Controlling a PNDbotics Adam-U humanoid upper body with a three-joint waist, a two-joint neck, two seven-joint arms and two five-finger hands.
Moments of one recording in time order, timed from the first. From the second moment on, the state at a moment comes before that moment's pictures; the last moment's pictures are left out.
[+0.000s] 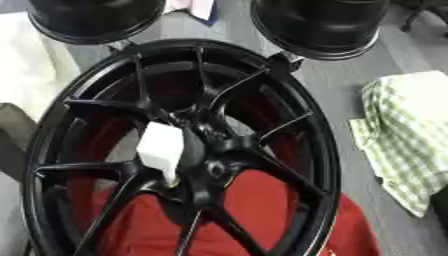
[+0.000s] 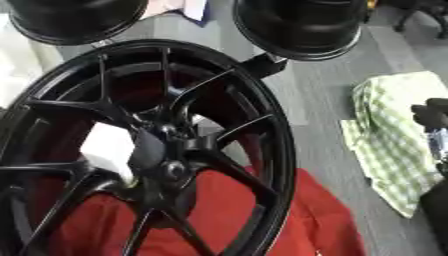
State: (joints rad) left arm -0.39 1.01 0.13 -1.57 -0.16 -0.02 -0.38; right arm 0.07 -0.49 -0.25 -1.98 -0.36 -0.21 -0.07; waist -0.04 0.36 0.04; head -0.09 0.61
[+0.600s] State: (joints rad) left arm -0.38 0.98 0.16 -1.63 -0.13 0.01 -0.24; right arm 0.07 -0.49 -0.25 -1.98 -0.36 -0.22 -0.07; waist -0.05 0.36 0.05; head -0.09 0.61
